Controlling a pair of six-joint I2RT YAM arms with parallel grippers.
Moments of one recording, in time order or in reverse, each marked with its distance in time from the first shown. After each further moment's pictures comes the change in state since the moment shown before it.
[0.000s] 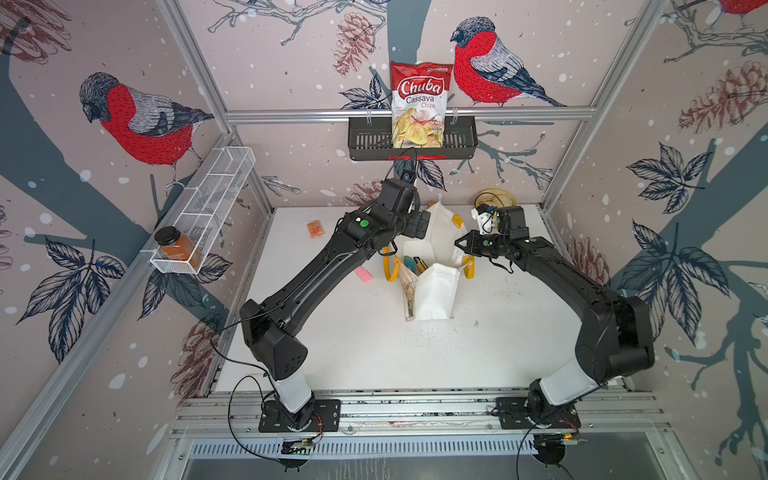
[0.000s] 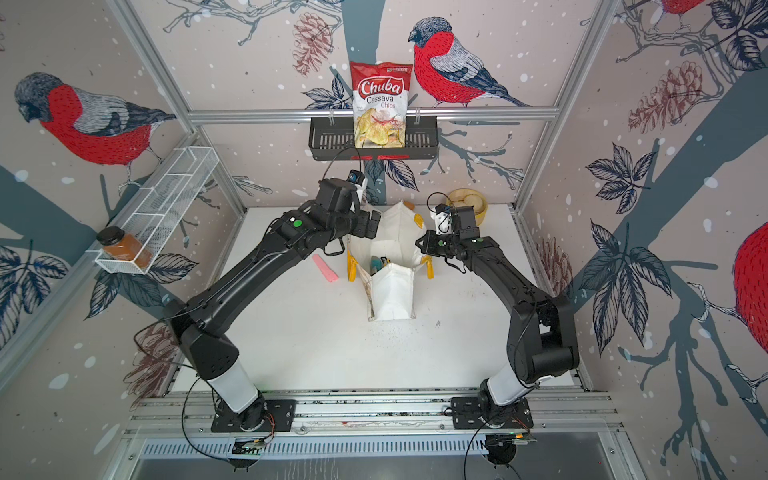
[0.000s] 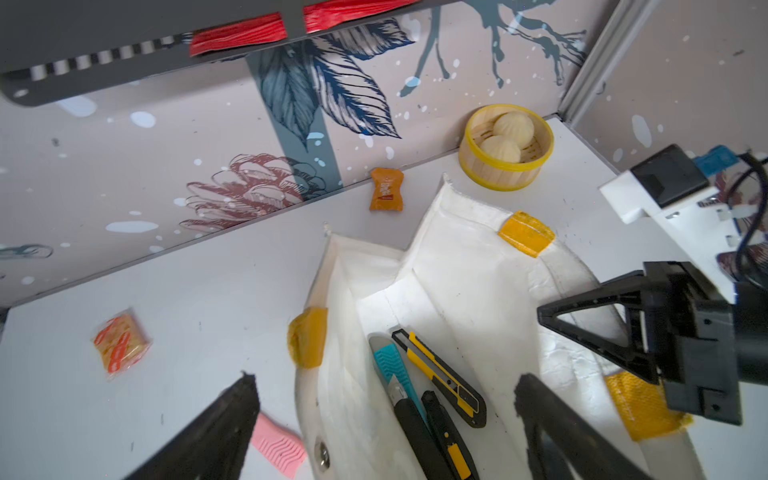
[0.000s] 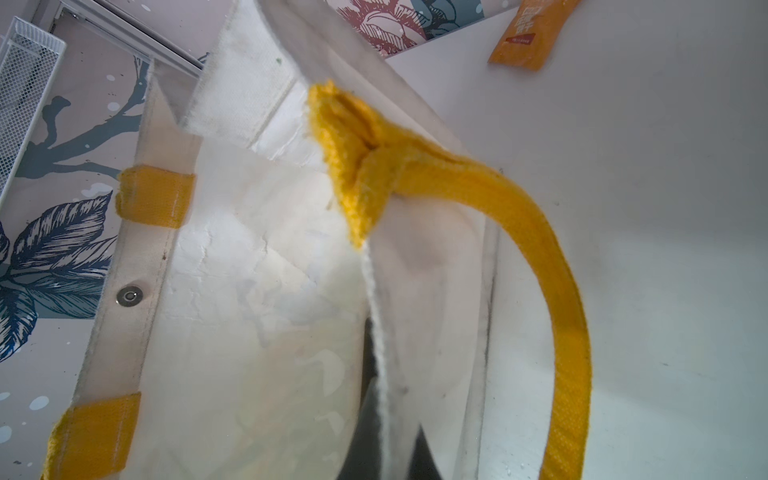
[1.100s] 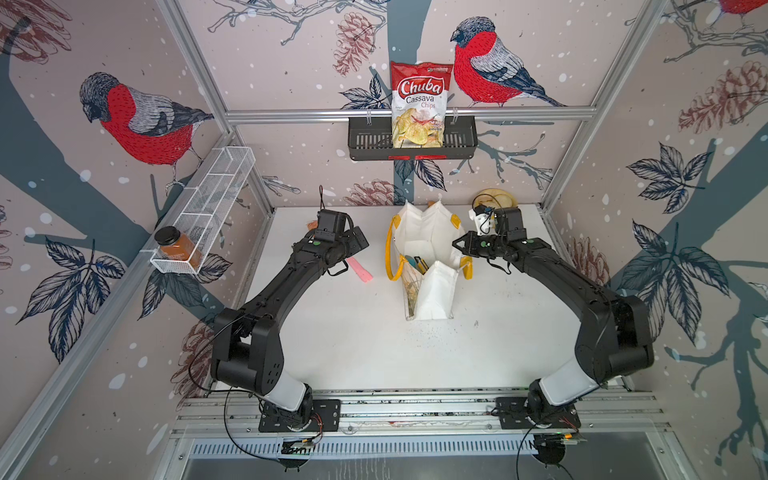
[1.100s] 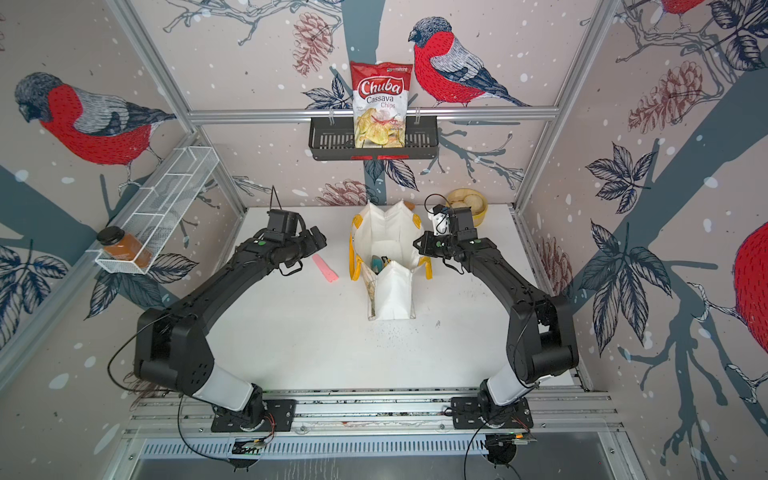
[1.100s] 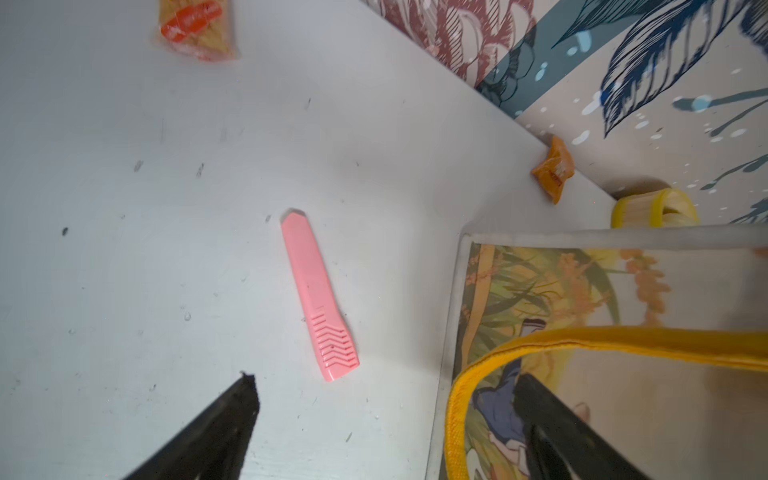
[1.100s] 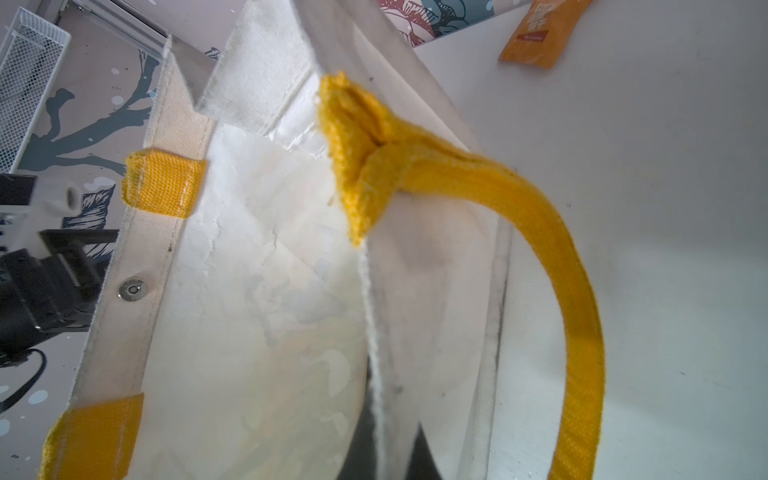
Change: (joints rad) left arm 0.421 -0.106 -0.574 0.205 0.293 -0.523; right arm 0.023 0.003 -0.014 0.028 0.000 0.001
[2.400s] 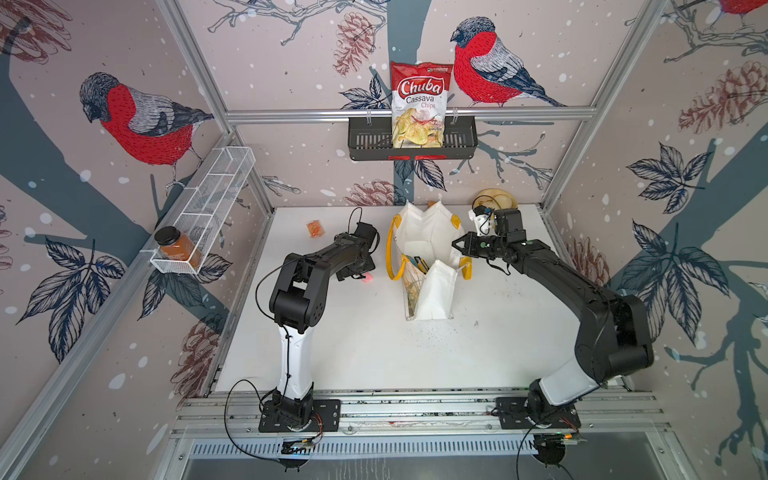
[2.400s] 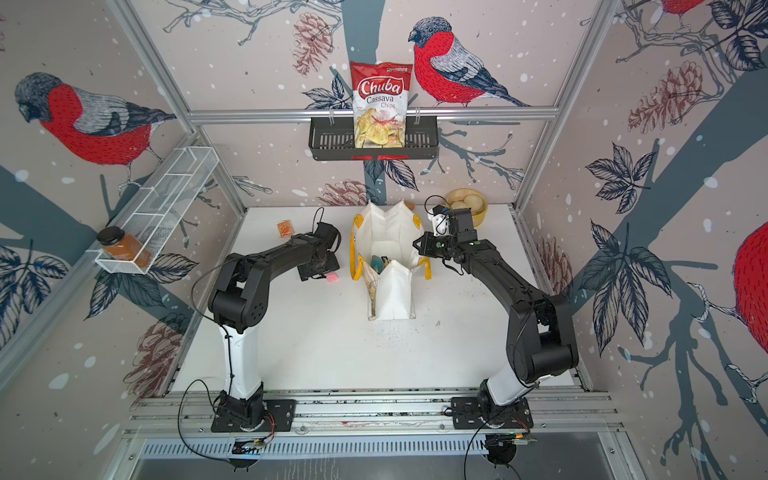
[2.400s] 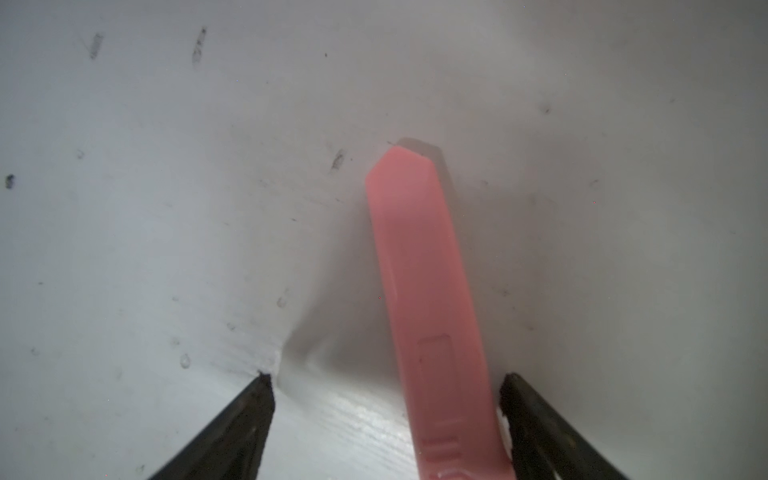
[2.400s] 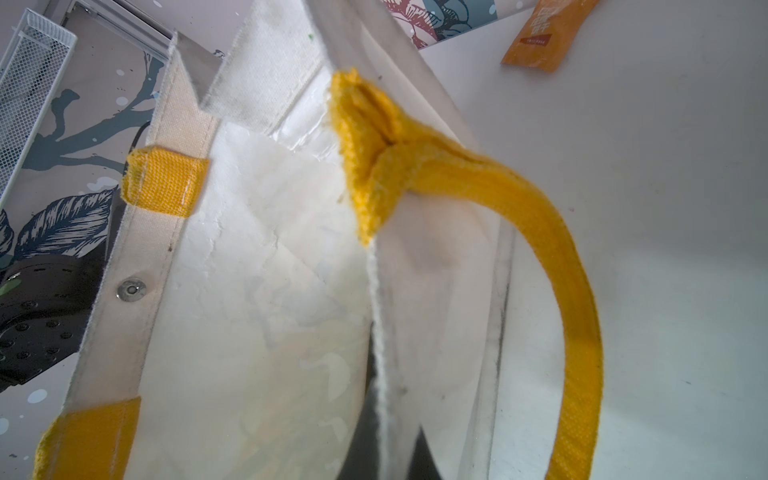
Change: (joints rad) left arm -0.075 0.512 0.232 -0.188 -0.293 -0.013; right arm -0.007 0.001 -0.019 0.035 -0.006 0.000
